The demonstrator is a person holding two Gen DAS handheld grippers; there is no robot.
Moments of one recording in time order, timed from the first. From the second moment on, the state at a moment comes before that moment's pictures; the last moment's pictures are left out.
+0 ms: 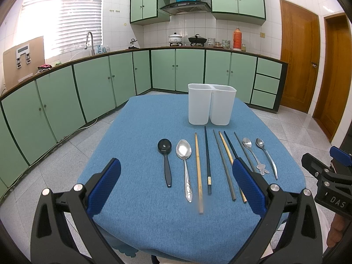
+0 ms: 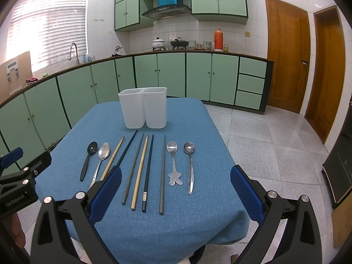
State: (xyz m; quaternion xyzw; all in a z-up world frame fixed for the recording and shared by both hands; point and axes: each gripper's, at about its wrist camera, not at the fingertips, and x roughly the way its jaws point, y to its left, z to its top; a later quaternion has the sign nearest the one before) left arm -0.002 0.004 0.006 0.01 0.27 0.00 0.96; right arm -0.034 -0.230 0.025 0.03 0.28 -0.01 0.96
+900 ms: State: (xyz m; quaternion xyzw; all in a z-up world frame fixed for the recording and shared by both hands) left arm 0.052 0.026 -0.015 0.01 0.30 0.02 0.95; right arm 0.013 -0.253 0.017 0.04 0.28 -0.03 0.96
